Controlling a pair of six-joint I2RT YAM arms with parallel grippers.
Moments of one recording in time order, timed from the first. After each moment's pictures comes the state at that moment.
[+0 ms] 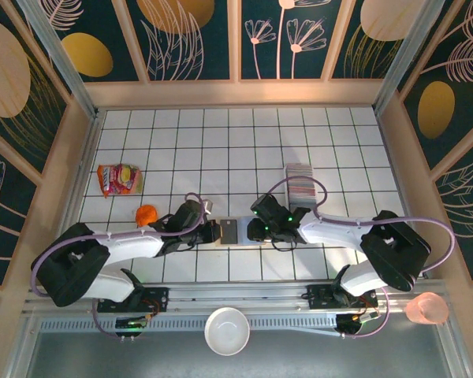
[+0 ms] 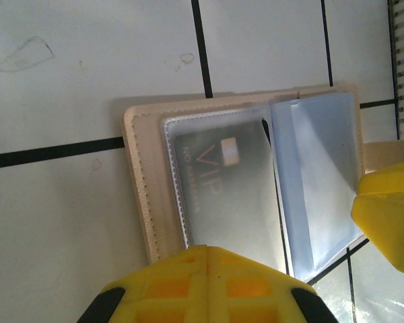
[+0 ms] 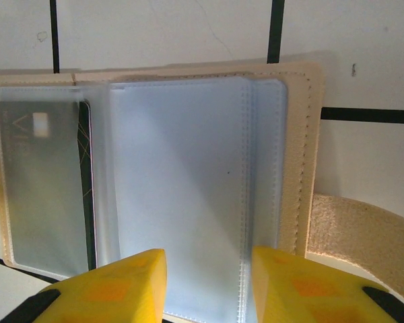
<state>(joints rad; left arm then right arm) -0.79 1.38 0.42 0.13 0.20 -0.84 0.92 1.44 0.66 -0.30 -0.03 0.86</state>
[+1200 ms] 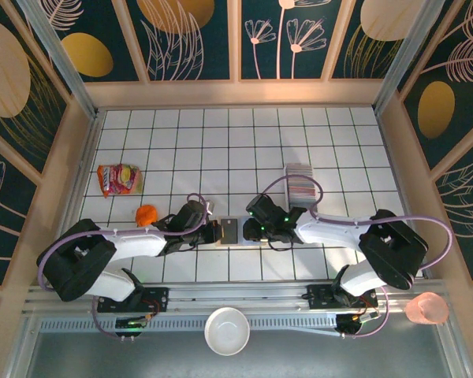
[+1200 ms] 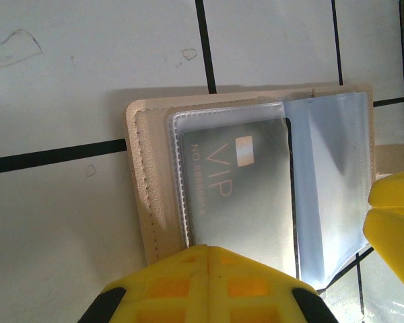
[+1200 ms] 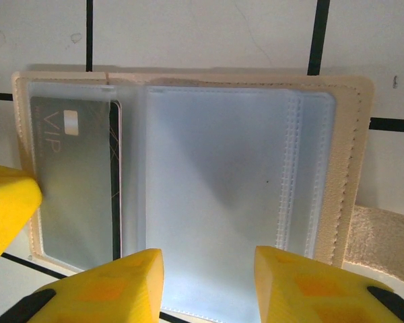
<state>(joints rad) -0.79 1.42 0.42 0.17 0.19 -0.84 0.96 1.46 0.70 -0.30 0.00 0.86</state>
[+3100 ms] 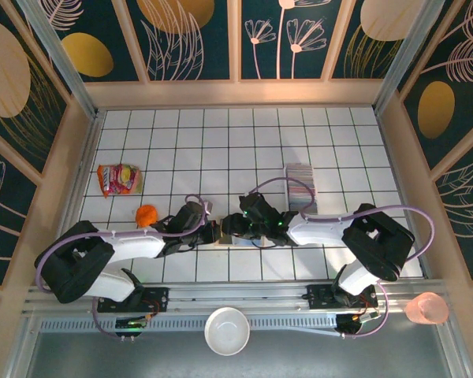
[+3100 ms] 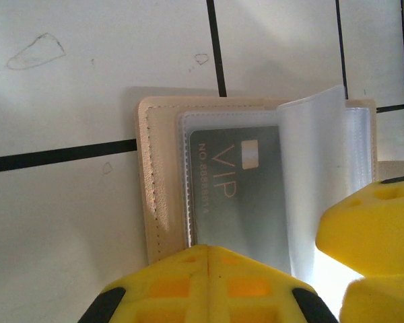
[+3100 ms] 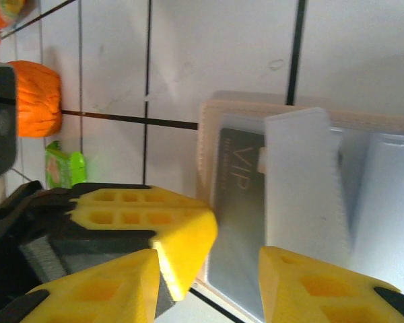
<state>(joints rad) -0.79 1.40 0.40 0.18 0.17 -0.86 0.99 1.55 0.67 0.14 -0.17 1.03</state>
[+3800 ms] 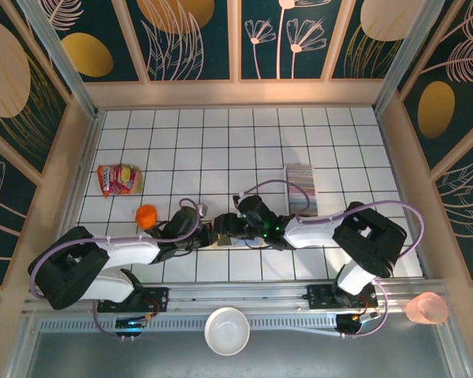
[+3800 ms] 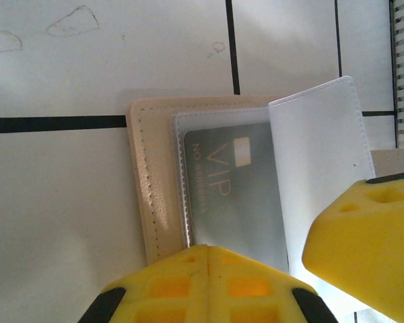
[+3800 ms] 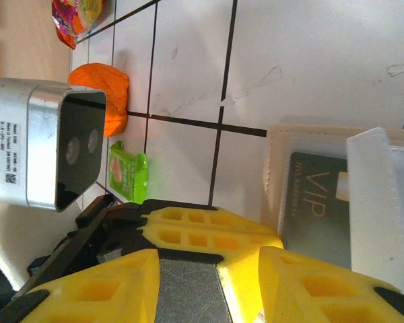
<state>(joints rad) -0.79 1.35 0.32 0.25 0.17 -0.92 1.01 1.61 0.64 0.38 -0.21 1.07</state>
